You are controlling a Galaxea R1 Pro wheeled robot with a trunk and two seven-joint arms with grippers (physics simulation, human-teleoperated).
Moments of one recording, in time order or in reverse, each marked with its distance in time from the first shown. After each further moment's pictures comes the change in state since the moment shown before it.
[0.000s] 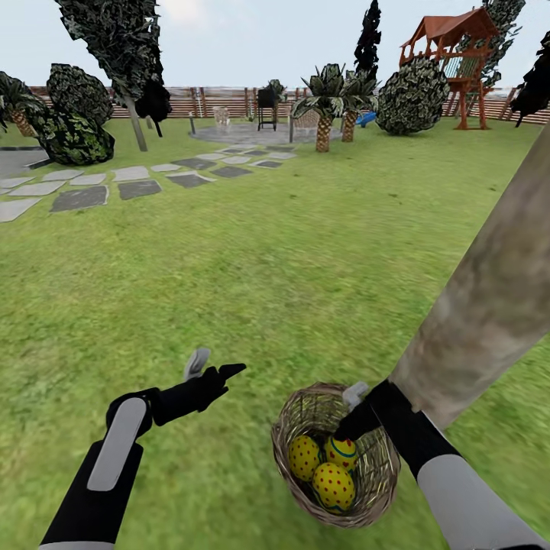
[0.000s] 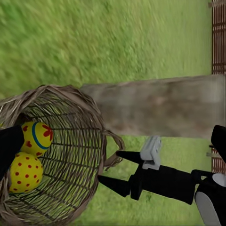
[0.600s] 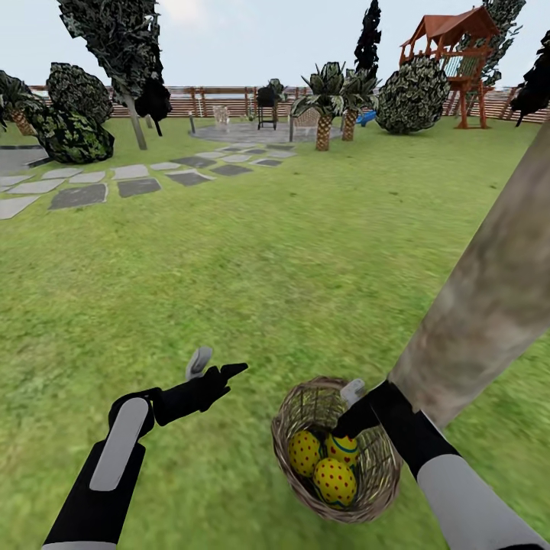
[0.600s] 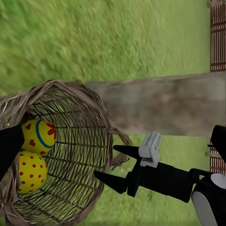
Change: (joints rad) left arm 0.000 -0.010 0.000 0.000 -0.001 0.000 0.000; right arm -0.001 0.001 -0.001 0.007 0.000 -0.090 -0.003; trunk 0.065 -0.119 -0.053
